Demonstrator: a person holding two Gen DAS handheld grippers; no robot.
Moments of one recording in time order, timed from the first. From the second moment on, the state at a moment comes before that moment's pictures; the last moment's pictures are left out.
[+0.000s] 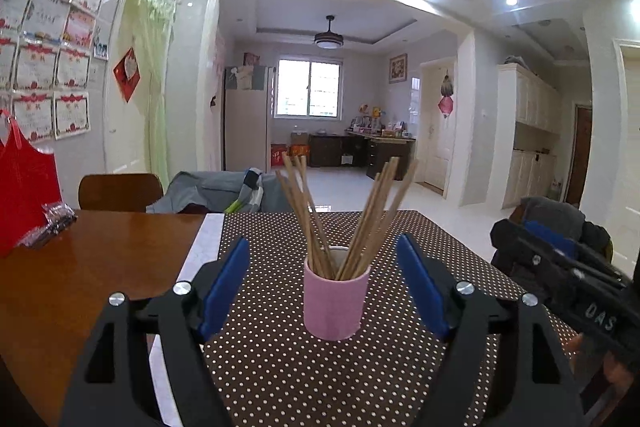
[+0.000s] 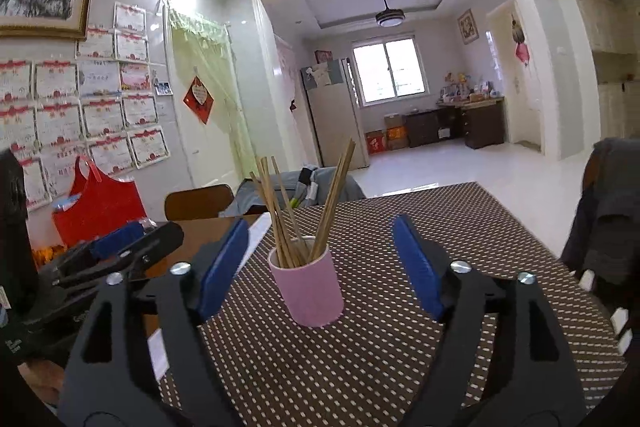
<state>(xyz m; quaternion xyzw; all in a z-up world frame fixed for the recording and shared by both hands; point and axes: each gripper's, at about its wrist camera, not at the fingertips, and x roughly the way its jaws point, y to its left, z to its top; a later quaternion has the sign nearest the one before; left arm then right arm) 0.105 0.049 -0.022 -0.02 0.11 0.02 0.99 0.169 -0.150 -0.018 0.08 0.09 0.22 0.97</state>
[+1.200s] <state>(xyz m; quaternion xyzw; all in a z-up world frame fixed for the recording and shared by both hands) 0.048 0.029 -0.005 0.00 0.06 0.02 1.00 0.103 -0.150 -0.001 0.01 0.04 0.16 0.99</state>
